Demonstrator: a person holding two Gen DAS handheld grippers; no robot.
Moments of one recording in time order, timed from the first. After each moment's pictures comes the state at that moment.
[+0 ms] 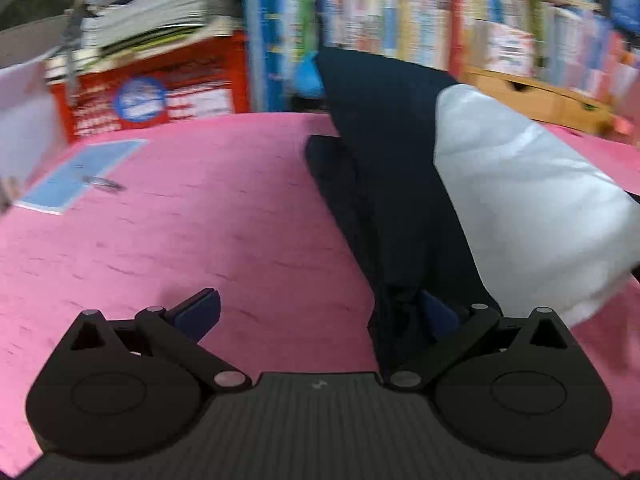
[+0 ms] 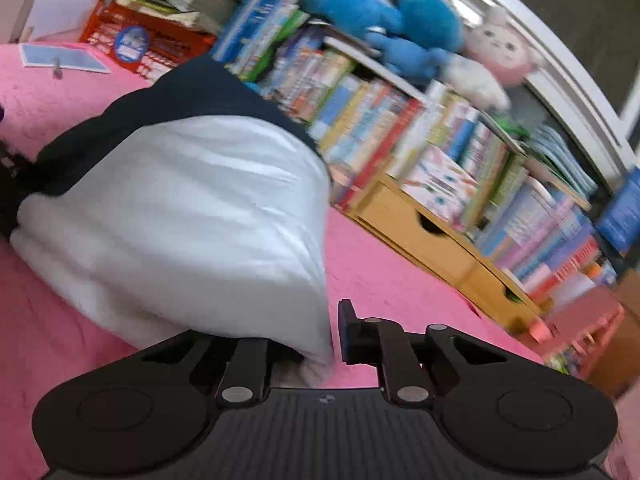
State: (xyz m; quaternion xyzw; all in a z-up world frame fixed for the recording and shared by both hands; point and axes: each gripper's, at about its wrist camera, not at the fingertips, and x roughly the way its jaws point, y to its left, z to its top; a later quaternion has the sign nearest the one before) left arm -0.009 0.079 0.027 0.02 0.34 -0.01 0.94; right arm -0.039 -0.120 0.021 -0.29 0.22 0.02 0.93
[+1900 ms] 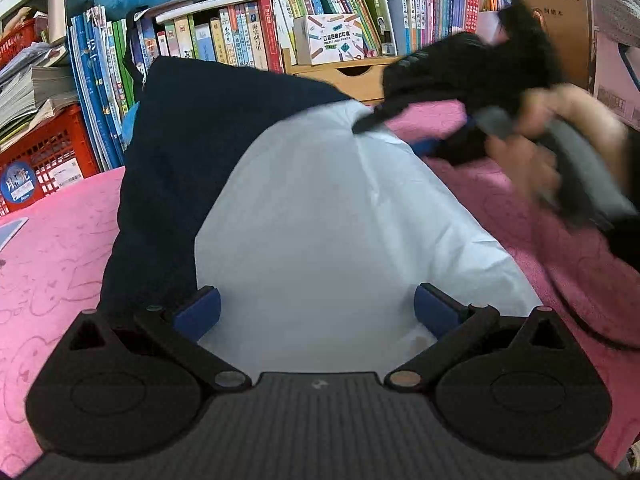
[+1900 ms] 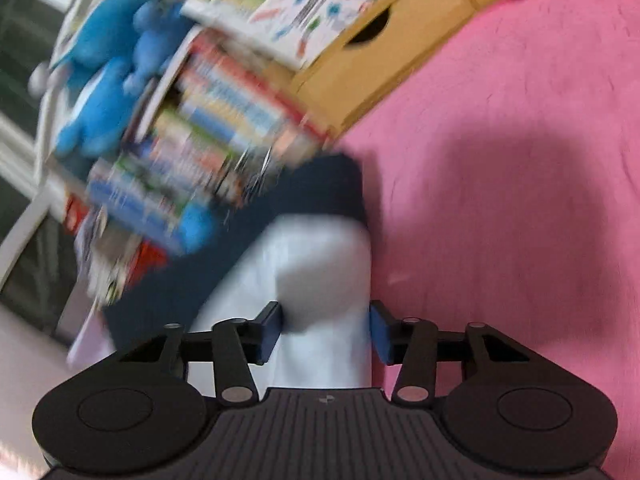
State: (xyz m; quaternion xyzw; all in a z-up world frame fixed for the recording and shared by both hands) left arm -0.032 -0.056 -0.001 0.11 0.29 -0.12 0.94; right arm 0.107 -0.286 0.016 0.37 0.36 0.13 0.85
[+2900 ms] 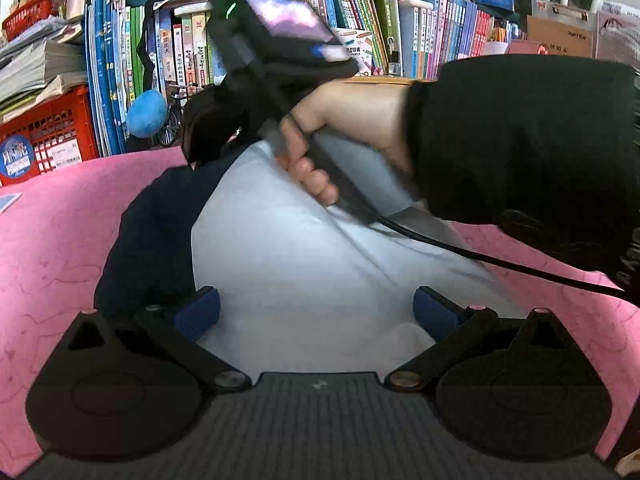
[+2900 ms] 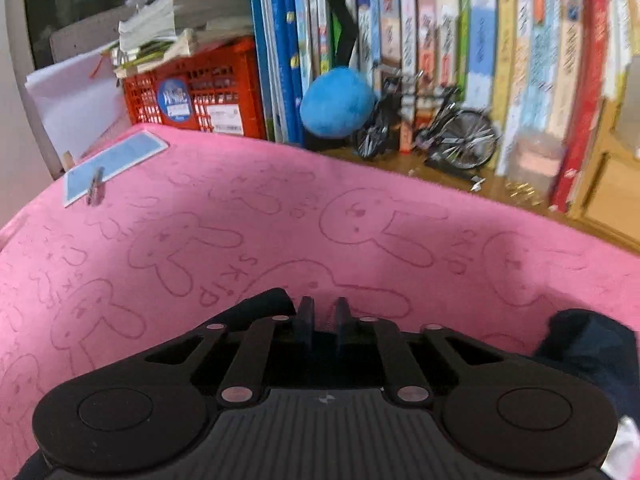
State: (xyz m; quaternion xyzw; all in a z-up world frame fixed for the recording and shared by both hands) left arm -0.037 -0.037 0.006 0.04 0.28 -0.14 0.95; right arm 0.175 -0.068 0.028 -0.06 0.37 0.26 0.89
